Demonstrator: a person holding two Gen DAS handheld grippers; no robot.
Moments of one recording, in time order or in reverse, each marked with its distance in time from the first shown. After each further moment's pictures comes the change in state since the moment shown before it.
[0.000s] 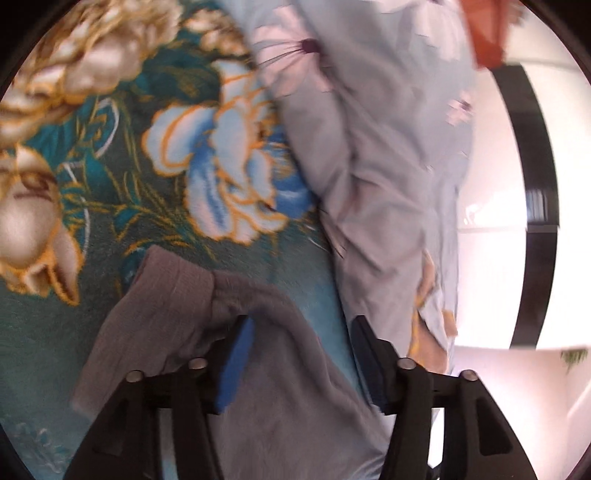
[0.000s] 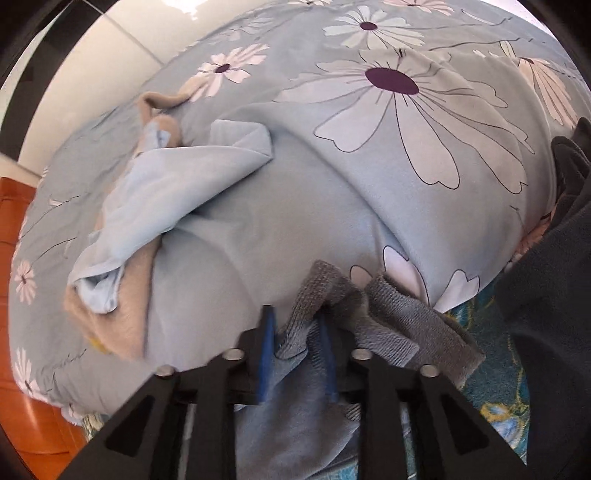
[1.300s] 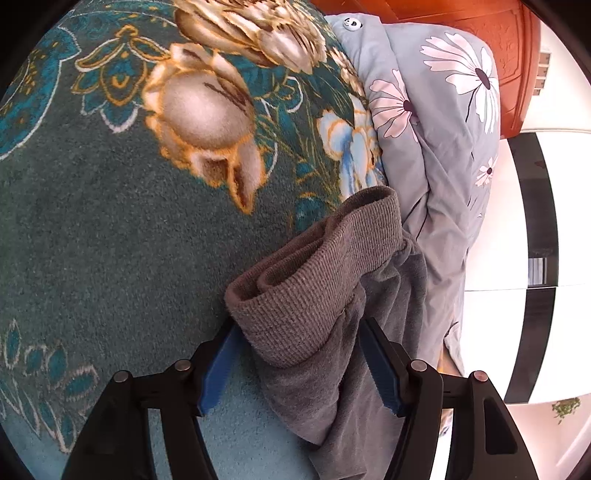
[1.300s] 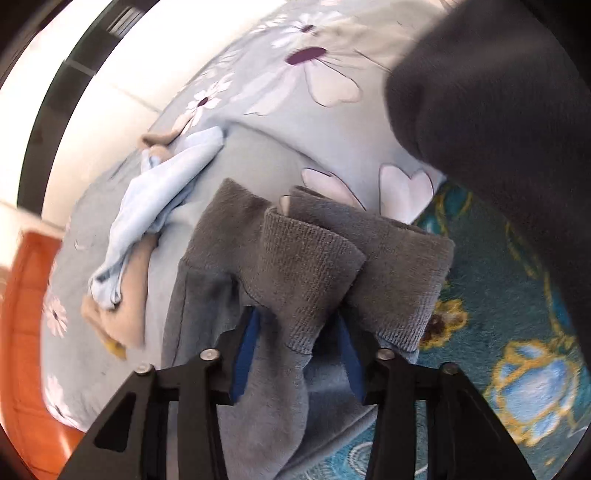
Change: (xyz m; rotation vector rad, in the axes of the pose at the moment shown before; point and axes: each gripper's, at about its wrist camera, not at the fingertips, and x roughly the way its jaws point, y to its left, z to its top) left arm -0.008 0.120 -0.096 -0.201 -0.233 -0.015; right arm 0.015 -0.054 -0.070 0.194 -0.120 0.167
